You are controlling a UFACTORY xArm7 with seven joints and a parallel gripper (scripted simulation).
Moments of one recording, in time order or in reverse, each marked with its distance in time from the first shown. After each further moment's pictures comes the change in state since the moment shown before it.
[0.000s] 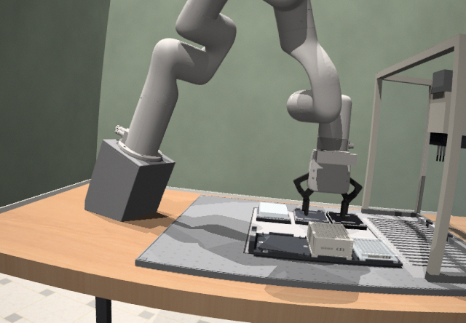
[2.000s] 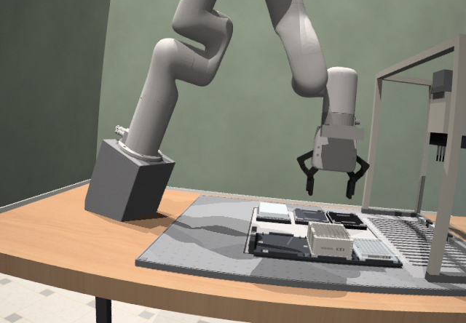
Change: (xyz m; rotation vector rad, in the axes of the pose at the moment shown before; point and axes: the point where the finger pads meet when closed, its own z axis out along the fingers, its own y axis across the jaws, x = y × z) arm 0.041 0.000 -0.058 -0.002 0.004 0.002
